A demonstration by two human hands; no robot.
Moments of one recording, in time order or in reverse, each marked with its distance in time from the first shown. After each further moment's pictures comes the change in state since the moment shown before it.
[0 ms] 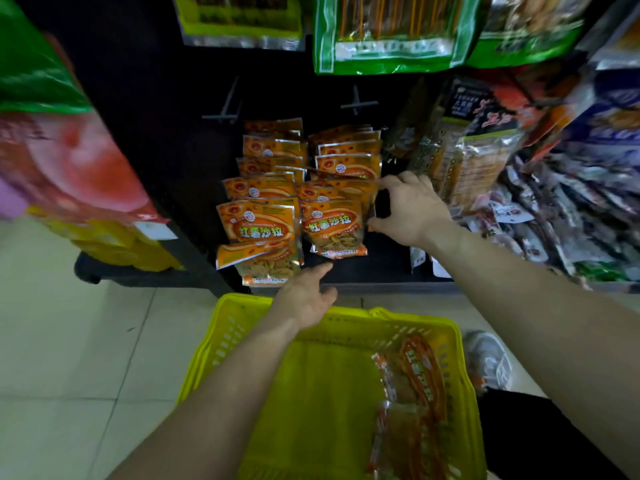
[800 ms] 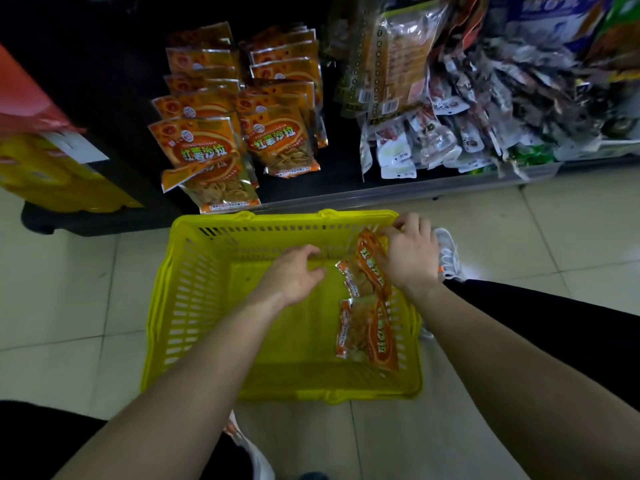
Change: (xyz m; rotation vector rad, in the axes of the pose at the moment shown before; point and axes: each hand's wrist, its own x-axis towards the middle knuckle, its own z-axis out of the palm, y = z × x) left_hand -0.082 -0.004 0.100 0.148 -0.141 0.022; right_hand -0.205 0.087 0.148 -0.151 0.028 0.274
